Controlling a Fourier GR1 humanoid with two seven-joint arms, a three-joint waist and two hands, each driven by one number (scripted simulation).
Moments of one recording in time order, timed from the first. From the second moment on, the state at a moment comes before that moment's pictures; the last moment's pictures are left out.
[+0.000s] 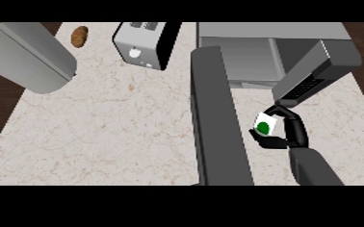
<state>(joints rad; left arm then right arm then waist) 0.34 0.05 0.54 -2.22 0.50 -0.51 0.09 -0.48 -0.20 -0.24 -0.29 0.13 -0.05 -1.08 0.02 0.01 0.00</state>
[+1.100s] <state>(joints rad) 0.36 0.06 0.61 -2.20 0.55 -0.55 0.10 -0.43 -0.12 -0.12 -0.67 0.12 0.07 -0.91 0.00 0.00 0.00</state>
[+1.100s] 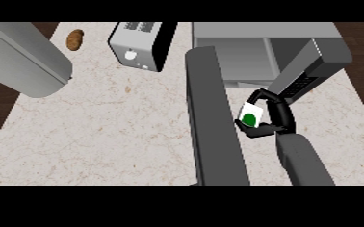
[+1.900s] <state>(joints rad) 0.31 0.07 0.63 -2.12 0.52 -0.57 0.08 -0.78 -0.11 -0.11 -0.56 0.24 -0.19 -0.67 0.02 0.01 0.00</state>
